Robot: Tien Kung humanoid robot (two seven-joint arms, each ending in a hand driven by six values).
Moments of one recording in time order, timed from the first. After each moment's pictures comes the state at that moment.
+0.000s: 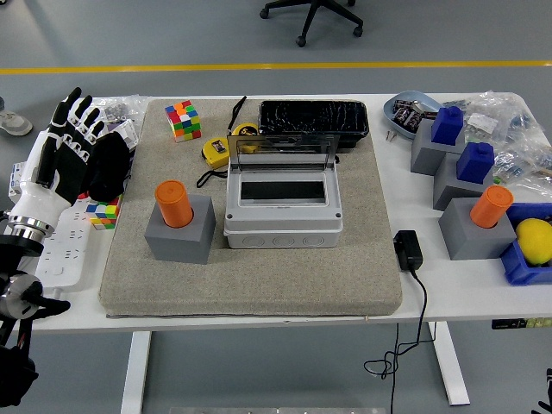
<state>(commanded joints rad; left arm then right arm) -0.15 0.08 -1.62 -1.28 1.03 -0.22 -0.18 0.17 -0.05 1.78 0.18 -1.24 -0.24 -0.01</state>
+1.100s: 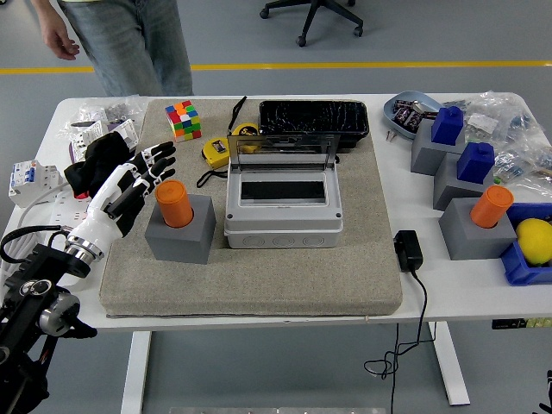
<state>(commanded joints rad) -0.16 0.11 -1.42 -1.21 1.19 -0.26 -0.18 0.17 -0.06 1.77 0.18 -1.23 -0.24 -0.02</state>
